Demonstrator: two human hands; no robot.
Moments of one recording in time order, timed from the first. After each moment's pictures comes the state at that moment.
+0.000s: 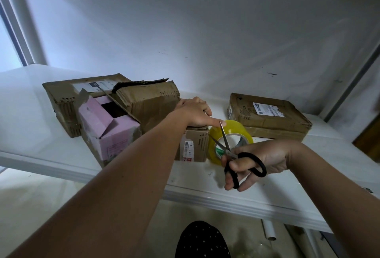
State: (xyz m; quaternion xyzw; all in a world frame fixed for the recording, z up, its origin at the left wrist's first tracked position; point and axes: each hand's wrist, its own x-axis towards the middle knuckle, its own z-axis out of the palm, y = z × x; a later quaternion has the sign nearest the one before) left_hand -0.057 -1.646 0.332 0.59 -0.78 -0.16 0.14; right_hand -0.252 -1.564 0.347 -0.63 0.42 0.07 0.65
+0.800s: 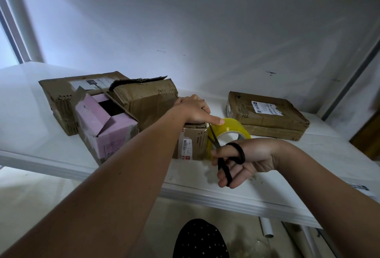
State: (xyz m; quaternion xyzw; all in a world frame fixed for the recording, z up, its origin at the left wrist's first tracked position) left_hand -0.057 -1.651 0.333 0.60 -0.77 -0.17 0.14; right_hand -0.224 -1.556 0.345 -0.56 0.54 -0.01 0.63
